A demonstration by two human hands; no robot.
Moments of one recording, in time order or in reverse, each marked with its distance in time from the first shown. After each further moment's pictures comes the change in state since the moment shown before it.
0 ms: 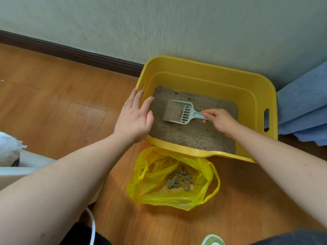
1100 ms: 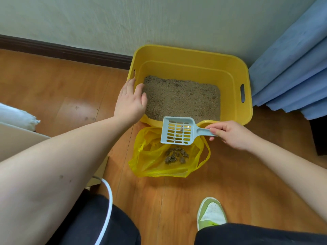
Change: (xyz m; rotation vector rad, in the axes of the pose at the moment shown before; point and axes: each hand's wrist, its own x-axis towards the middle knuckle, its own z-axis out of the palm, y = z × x) left_hand -0.013 0.008 -0.004 -0.077 0.026 -0.025; right_hand -0.182 0.006 -0.007 0.002 -0.097 -0.074
